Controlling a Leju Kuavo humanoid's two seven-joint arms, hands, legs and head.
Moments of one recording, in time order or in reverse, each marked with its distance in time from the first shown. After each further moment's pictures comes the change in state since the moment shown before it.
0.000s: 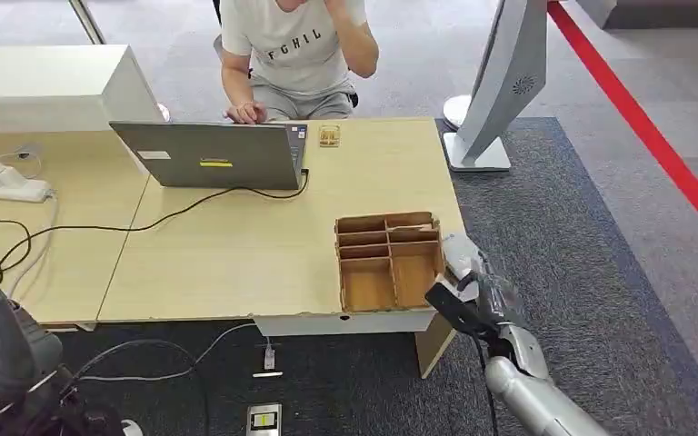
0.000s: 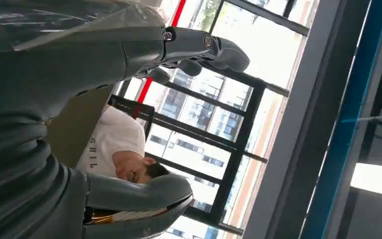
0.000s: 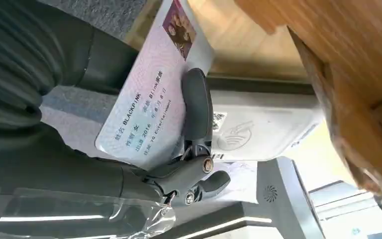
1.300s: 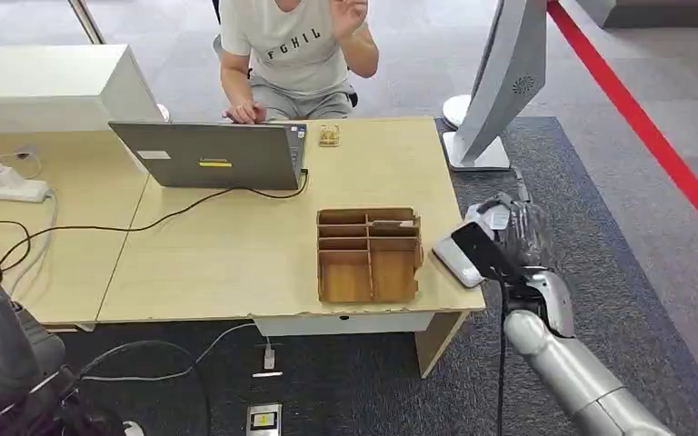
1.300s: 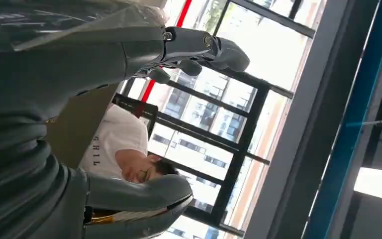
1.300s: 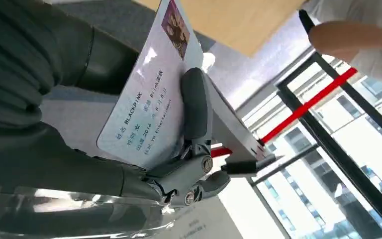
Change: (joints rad) left arm 0.002 -0.012 0.000 0.002 0.019 -0.020 0.000; right arm -0.035 -0.133 -0.079 -0.513 0.016 -0.034 0.059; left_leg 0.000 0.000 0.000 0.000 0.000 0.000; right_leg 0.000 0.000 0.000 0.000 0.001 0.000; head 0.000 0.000
